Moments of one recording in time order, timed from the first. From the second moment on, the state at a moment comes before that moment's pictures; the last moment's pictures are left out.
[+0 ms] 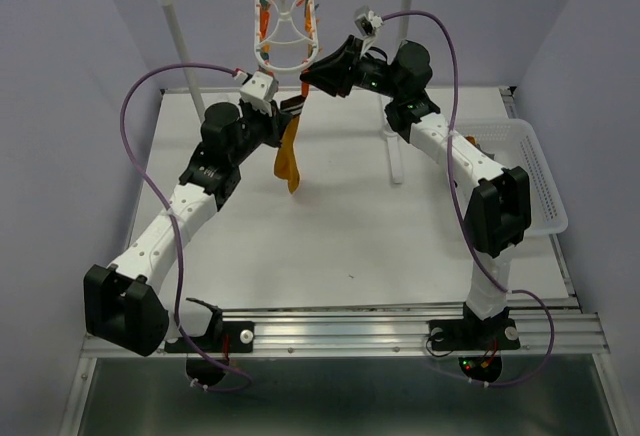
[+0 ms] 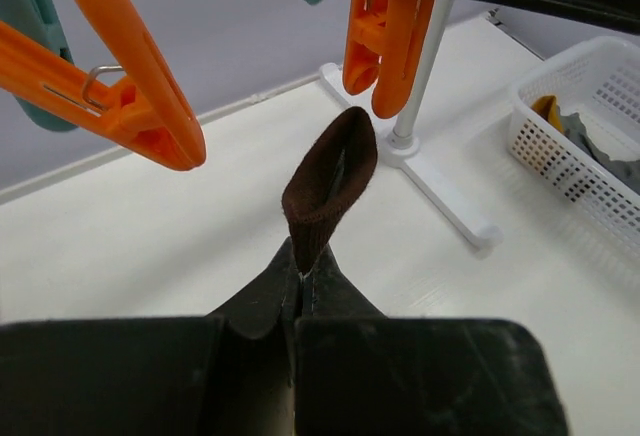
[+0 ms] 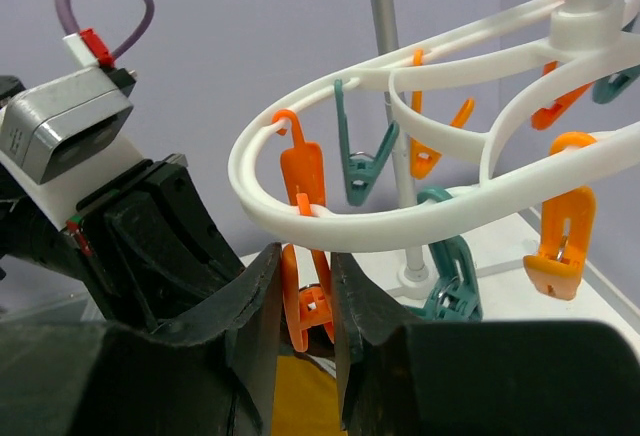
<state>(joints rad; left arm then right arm) -0.38 1.28 1.09 0.11 0.20 -0.05 0.46 1.96 1.82 0.54 -0.81 0.49</state>
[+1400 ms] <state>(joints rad) -0.38 1.36 1.25 -0.06 0.34 -0.30 0.46 1.96 1.76 0.85 -1.08 0.55</state>
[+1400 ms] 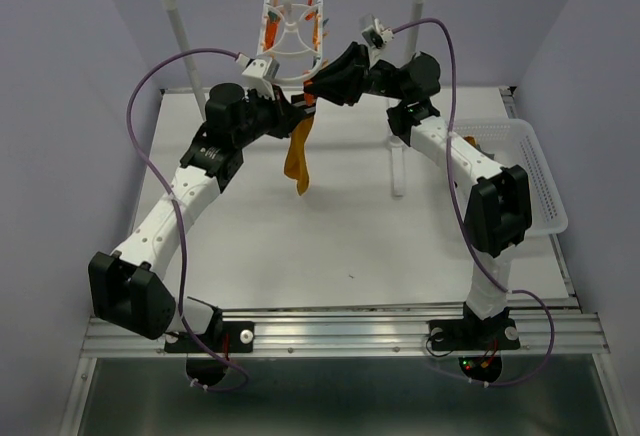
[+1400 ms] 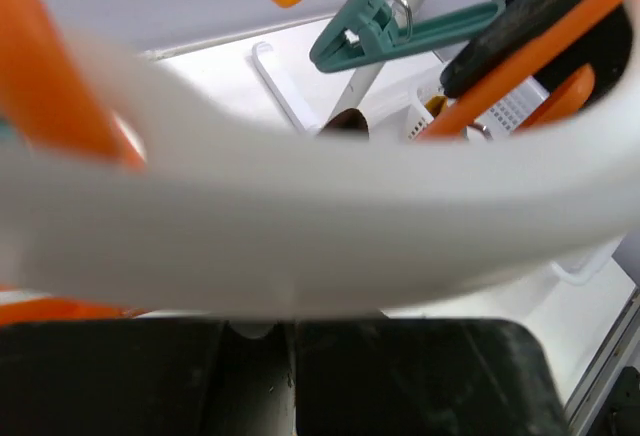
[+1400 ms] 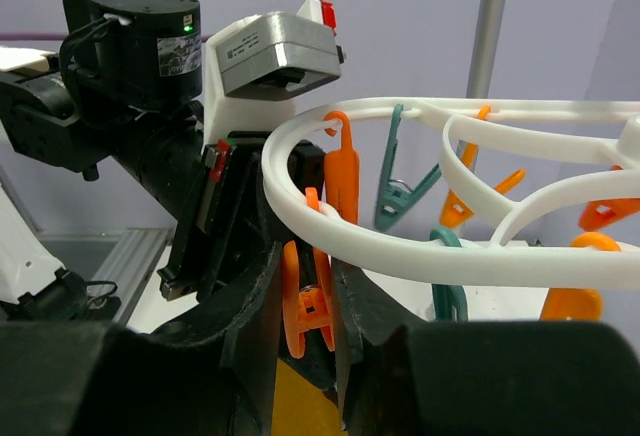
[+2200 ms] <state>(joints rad) -0.38 1.37 1.28 -0.07 0.37 -0.33 0.46 1.96 1.74 0.87 -1.06 0.52</state>
